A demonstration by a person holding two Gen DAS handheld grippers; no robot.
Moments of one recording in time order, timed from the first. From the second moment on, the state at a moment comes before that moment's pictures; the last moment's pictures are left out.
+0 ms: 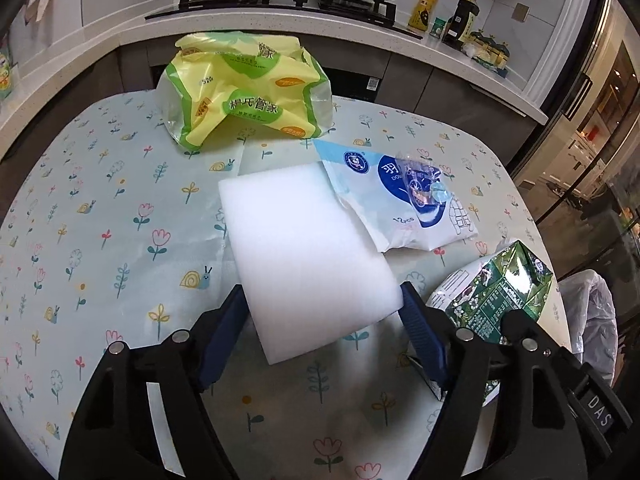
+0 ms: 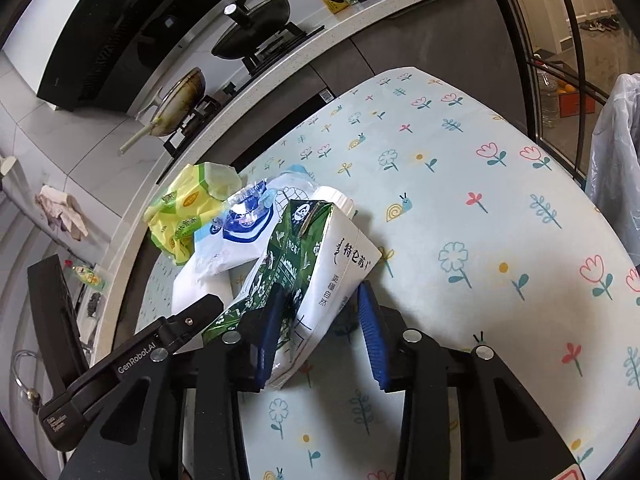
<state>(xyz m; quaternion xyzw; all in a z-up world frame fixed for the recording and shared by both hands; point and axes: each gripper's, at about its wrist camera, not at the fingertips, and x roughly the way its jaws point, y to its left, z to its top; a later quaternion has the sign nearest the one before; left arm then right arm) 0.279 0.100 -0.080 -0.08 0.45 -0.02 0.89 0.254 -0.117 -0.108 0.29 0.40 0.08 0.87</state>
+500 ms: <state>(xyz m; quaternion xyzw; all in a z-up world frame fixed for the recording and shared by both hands) 0.218 0.075 -0.021 -0.06 0.40 -0.05 0.91 0.198 -0.130 -0.066 0.27 0.37 0.10 0.88</state>
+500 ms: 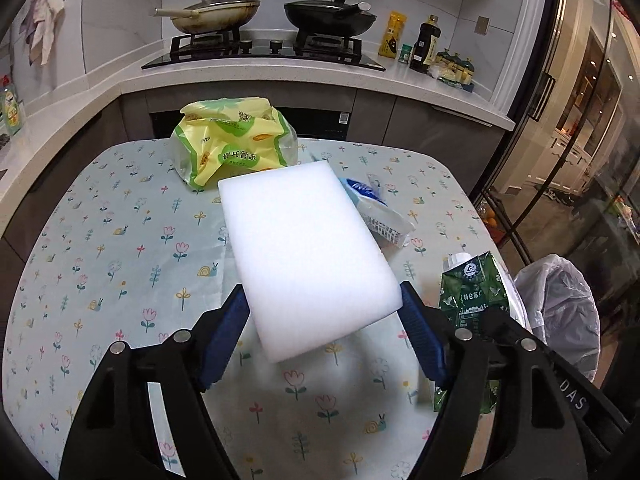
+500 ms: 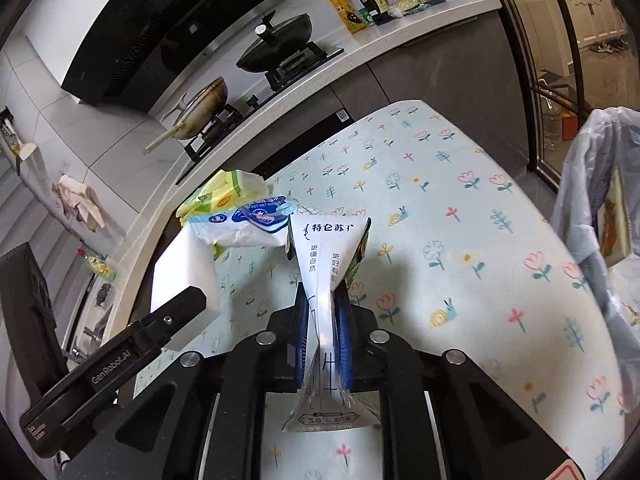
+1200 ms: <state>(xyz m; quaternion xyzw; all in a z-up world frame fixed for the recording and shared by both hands) 0.121 -0.007 0.029 -0.02 0.36 -0.11 0.93 0.090 -0.198 0.006 0.25 0.29 0.07 0.92</state>
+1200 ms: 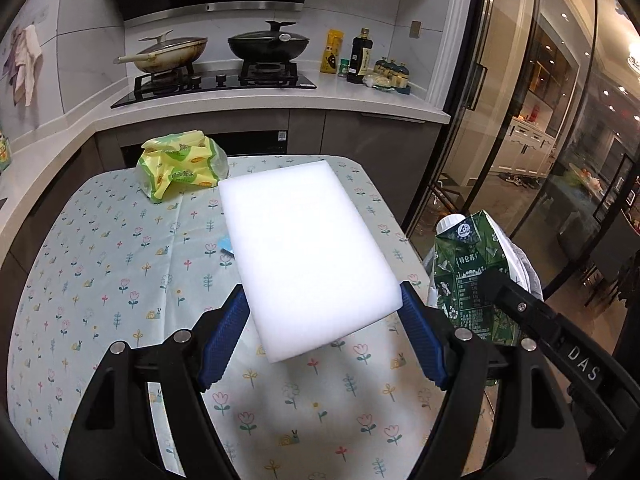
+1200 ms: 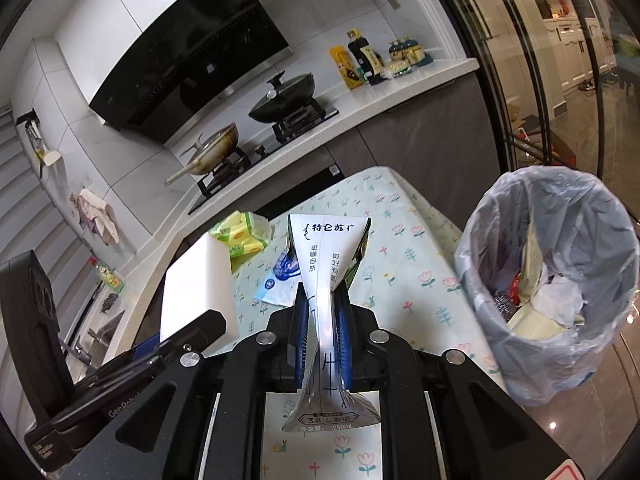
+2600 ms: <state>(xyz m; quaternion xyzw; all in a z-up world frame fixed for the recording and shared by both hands) 0.101 -0.235 0.014 0.12 0.35 -0.23 0.90 0.049 -0.406 -0.012 0.31 0.26 -0.05 0.91</state>
